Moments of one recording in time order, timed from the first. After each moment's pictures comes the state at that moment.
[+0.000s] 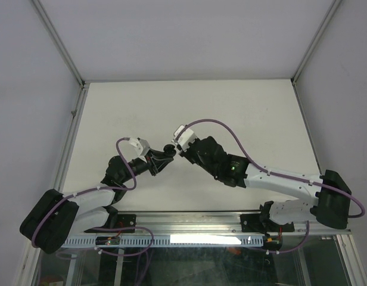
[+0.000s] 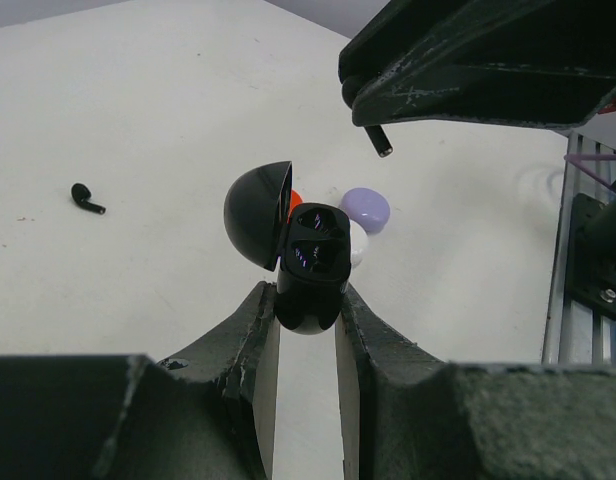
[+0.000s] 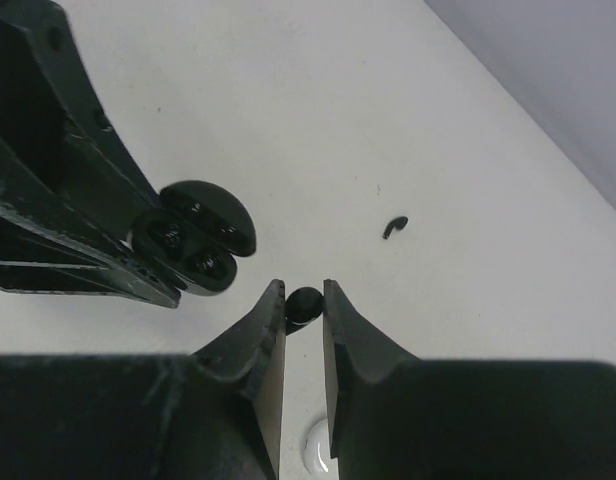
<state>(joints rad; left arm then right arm) -0.53 1.09 0.13 1.04 0.49 -0.24 1.12 1.26 0.90 -0.01 0.38 -0.19</state>
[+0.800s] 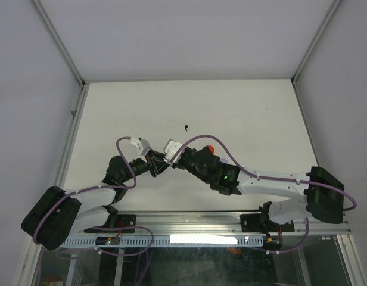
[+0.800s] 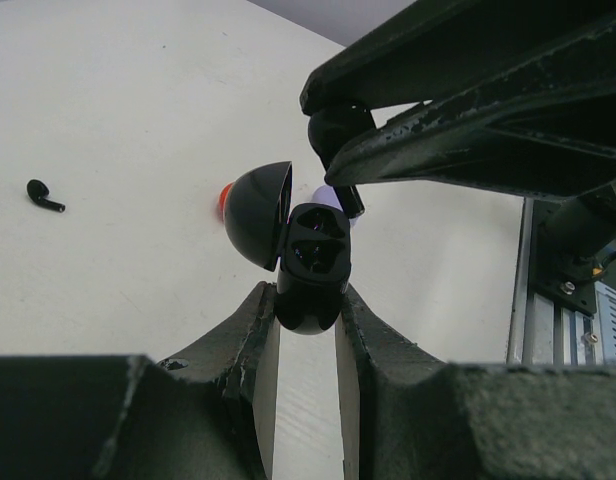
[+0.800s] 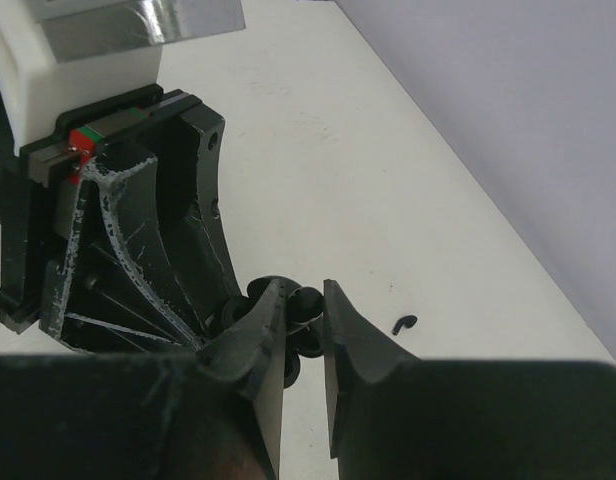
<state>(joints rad) -0.53 1.13 0.13 1.09 0.55 -0.29 1.22 1.31 0.79 0.38 0.33 -0.40</state>
